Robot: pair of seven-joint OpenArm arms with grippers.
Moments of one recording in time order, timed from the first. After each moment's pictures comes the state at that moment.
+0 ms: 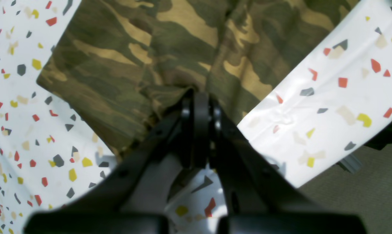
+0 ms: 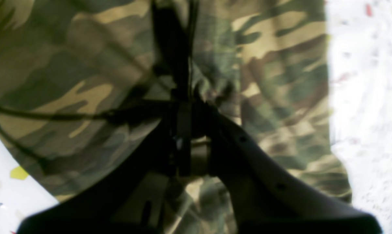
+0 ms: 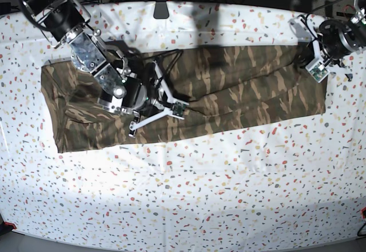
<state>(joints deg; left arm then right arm) 25.3 -32.9 -7.4 106.6 -16.5 -39.8 34.9 14.1 23.7 -37.9 94.2 3.6 31.8 -55.0</state>
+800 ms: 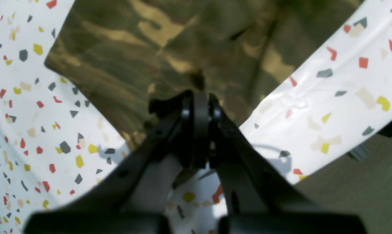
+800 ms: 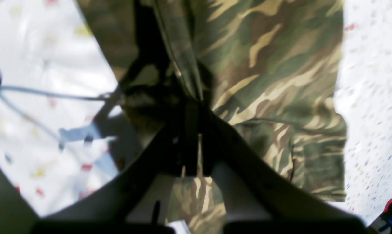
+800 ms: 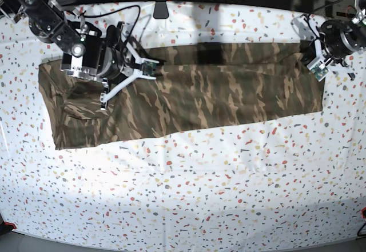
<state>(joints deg) 25.3 -33.6 -7.4 106.6 -15.3 -39.8 37.5 3.0 42.2 -37.9 114.5 6.9 32.6 -61.4</state>
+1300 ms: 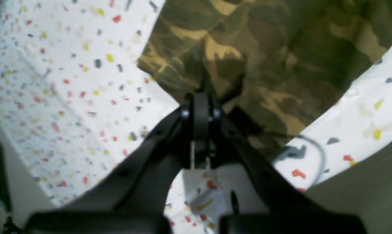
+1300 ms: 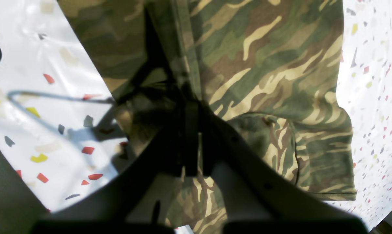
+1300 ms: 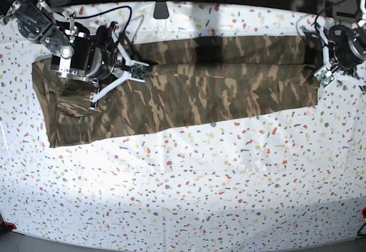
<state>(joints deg) 25.3 -38.6 -7.4 114.0 -9.8 -35.2 41.0 3.0 45.8 -37.9 114.5 10.7 28.7 -58.9</state>
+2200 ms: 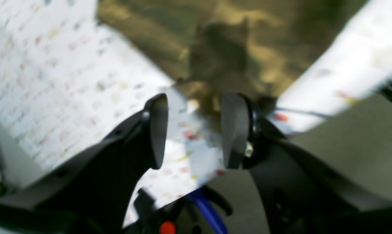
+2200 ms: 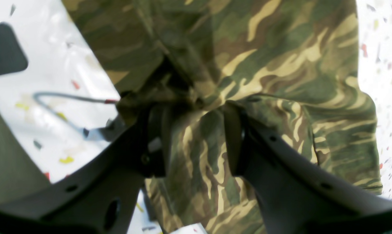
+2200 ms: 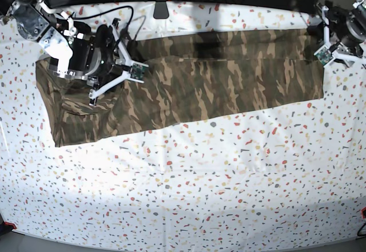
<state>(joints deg) 33.4 -38.7 -7.4 114.8 -3.6 -29.0 43.7 3.0 45.9 -37.9 114.6 15.8 26.3 -56.9</state>
